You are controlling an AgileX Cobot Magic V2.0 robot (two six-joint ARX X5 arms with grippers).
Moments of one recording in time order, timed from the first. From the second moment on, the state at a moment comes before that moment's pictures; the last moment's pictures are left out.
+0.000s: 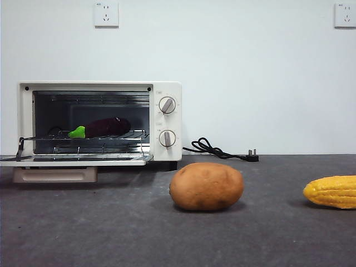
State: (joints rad) left arm 0.46 1.66 1.23 -0.71 0.66 0.20; right arm 0.79 1.02 1.88 -1.36 -0.27 -0.03
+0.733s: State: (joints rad) left arm 0.48 1.83 0.97 -0.26 0.78 0.13; right arm 0.79 1.02 1.88 -1.36 -0.26 0.01
